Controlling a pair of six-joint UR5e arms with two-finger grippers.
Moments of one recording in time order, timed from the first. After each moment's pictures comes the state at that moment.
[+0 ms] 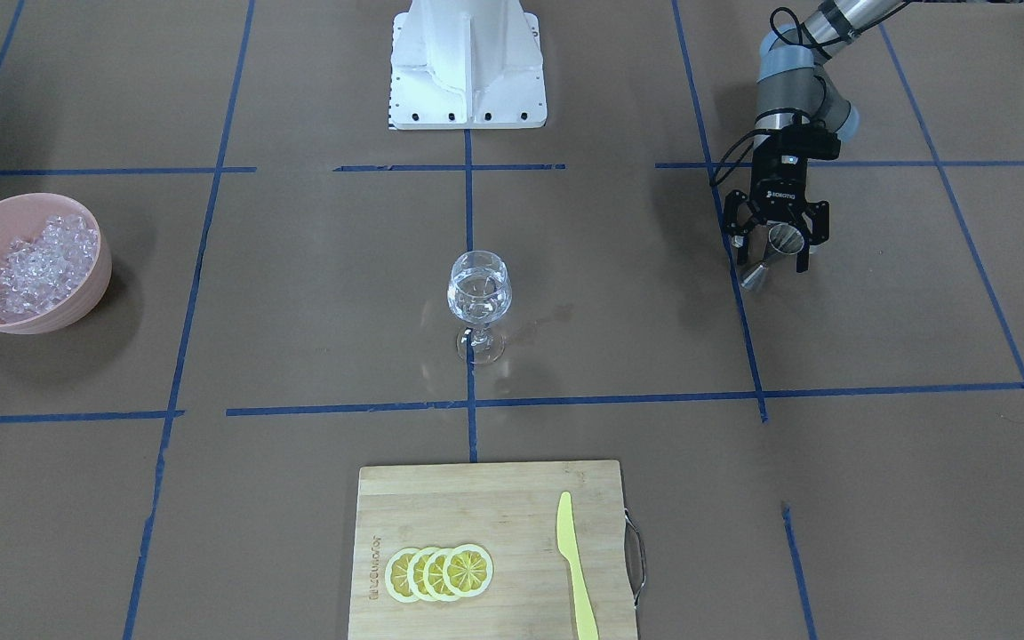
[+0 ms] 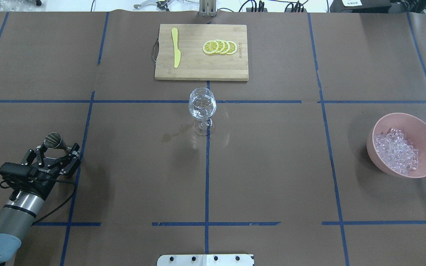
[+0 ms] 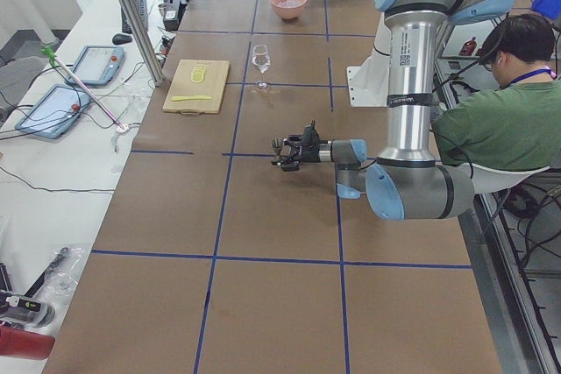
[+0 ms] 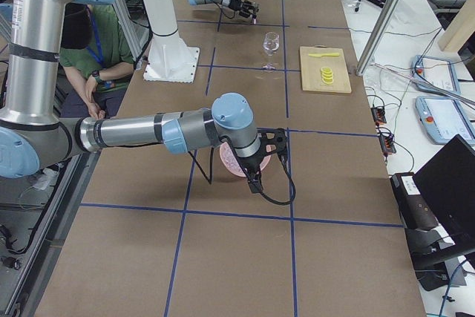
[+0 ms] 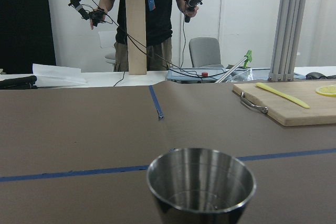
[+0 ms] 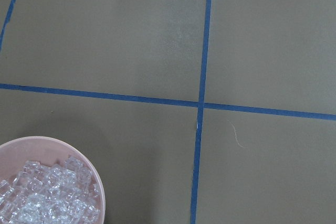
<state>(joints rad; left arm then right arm) -0.15 -1.54 -1.45 -3.11 -0.47 -0.96 1.62 -1.78 1.93 -1.41 2.35 0.10</state>
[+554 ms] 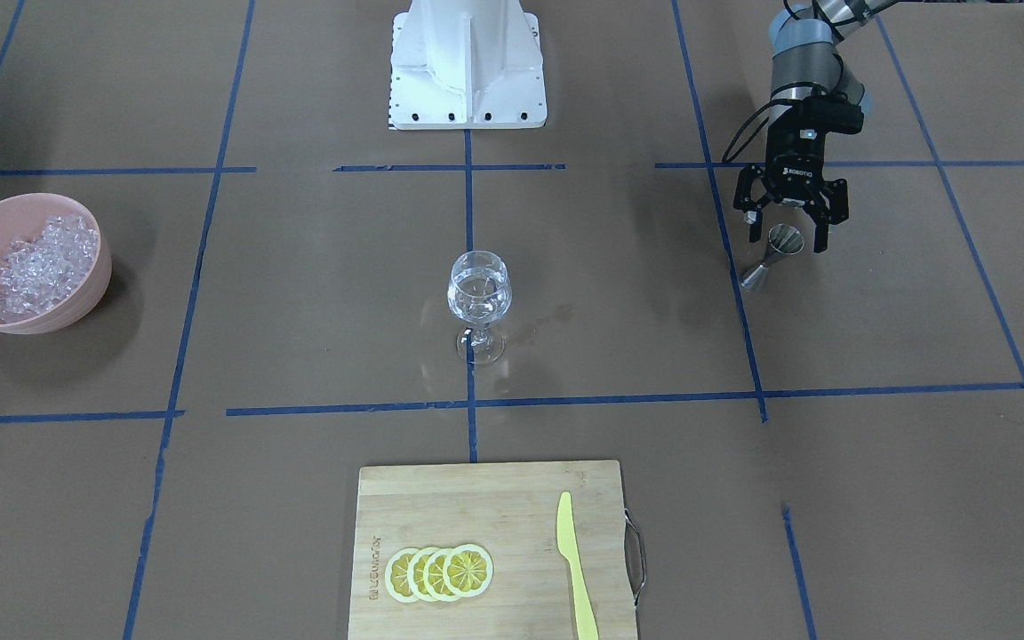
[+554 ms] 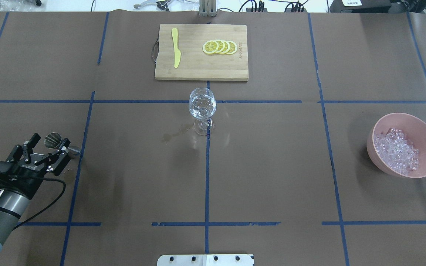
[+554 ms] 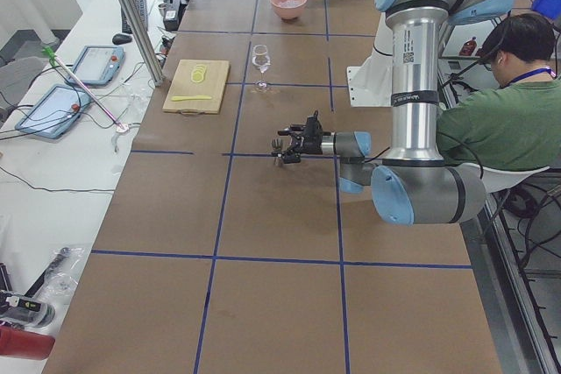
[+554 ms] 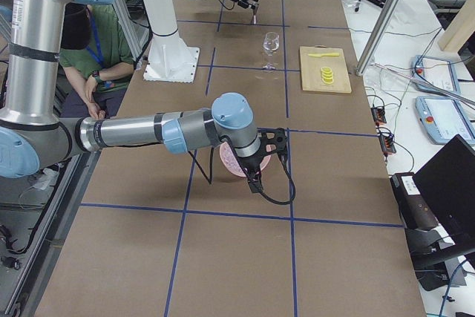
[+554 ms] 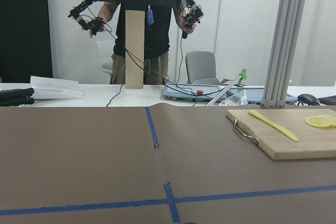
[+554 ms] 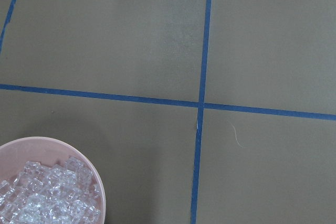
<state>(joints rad) -0.16 -1.46 -1.61 -3.15 -0.47 -0.90 1.62 -1.78 1.93 -1.41 2.35 0.10</state>
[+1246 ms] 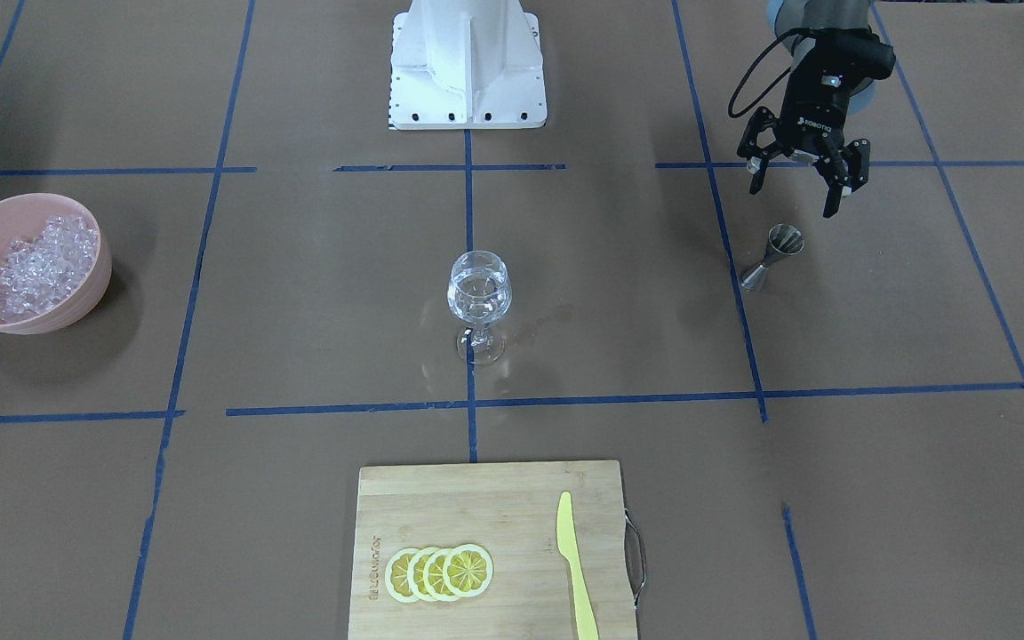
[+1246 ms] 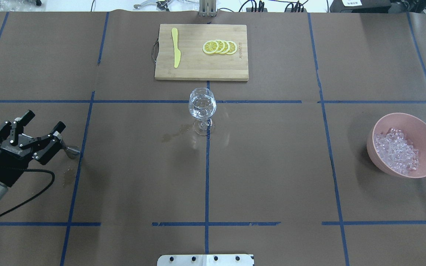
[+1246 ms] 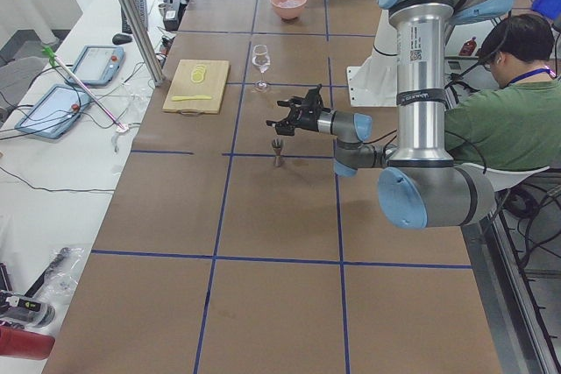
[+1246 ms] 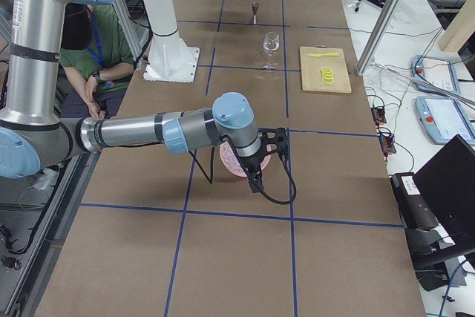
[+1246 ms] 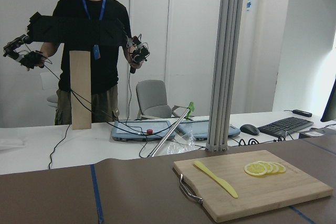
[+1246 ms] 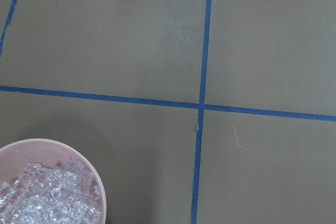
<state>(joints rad) -0.31 -1.42 -1.78 -3.28 -0.72 -0.59 1.62 -1.78 1.93 -1.41 2.35 0.10</state>
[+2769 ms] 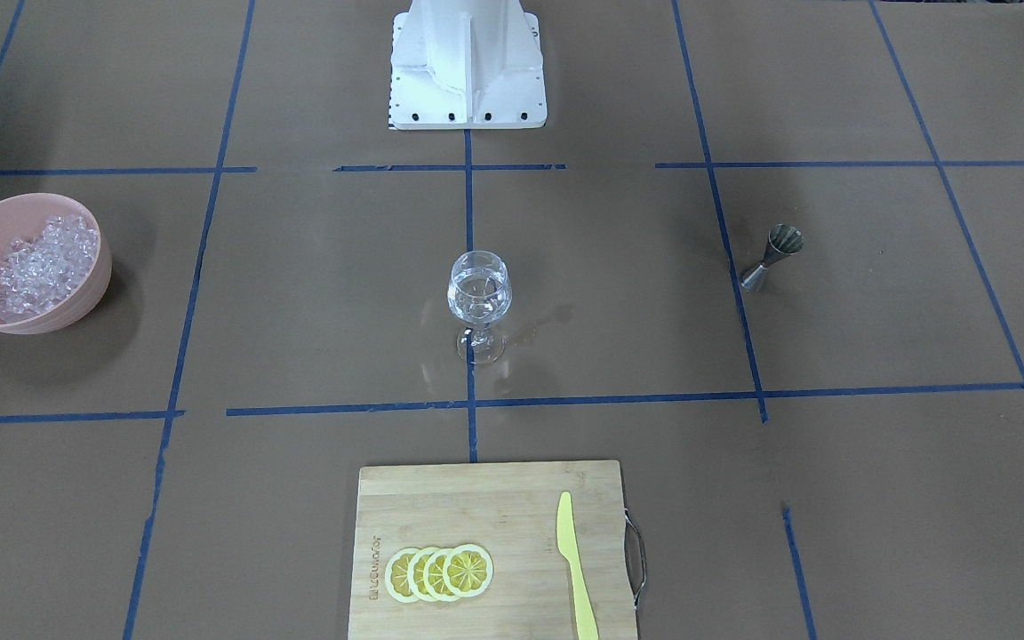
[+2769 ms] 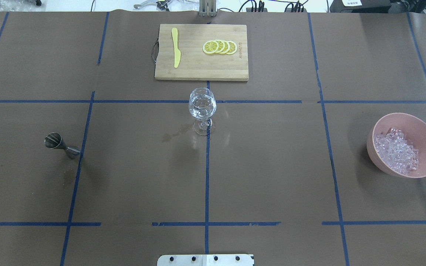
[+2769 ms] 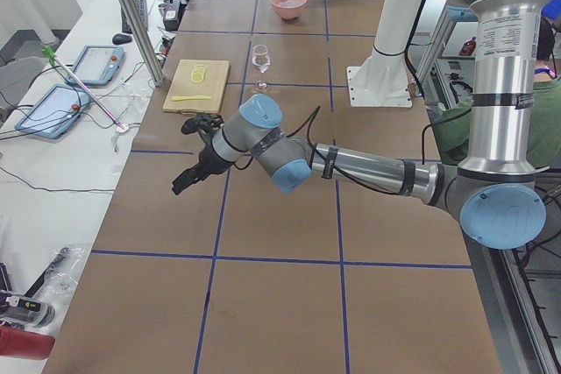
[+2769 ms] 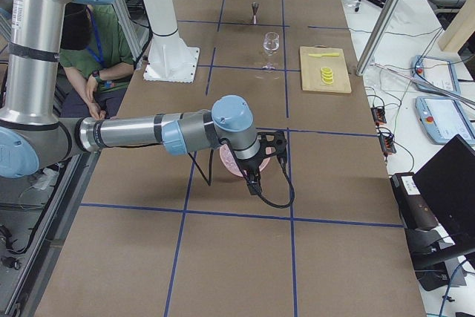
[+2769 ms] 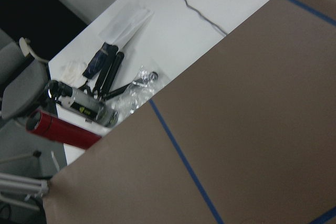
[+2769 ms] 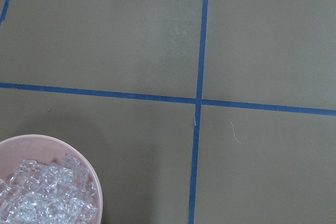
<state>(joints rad) -1.43 -1.55 -1.75 -2.17 -1.92 0.04 1.62 -1.79 1.92 -1.41 2.35 0.10</state>
